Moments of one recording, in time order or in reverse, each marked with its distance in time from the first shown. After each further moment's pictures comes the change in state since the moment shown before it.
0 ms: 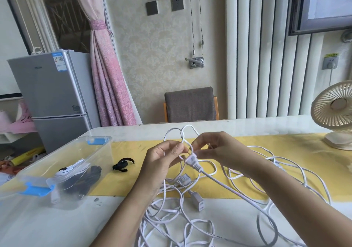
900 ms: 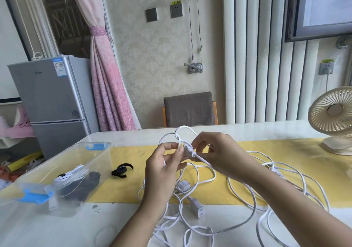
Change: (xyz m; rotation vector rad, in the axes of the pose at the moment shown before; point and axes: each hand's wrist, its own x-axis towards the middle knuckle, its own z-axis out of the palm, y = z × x) left_hand -0.007 -0.004 0.020 0.046 0.201 0.131; right_hand -0.003 -0.007 0.002 -0.291 0.184 -0.131
